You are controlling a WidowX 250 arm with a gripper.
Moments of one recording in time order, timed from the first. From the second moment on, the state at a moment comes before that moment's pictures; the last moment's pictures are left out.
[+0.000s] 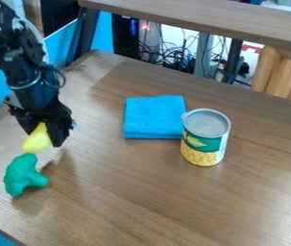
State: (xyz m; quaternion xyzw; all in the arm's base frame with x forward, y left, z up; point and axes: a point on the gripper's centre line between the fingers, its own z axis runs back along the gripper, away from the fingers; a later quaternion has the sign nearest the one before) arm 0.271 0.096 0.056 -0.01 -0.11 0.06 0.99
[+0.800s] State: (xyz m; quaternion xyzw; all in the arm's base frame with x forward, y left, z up) arm 0.281 0.118 0.042 -0.04 -0.08 0.06 0.99
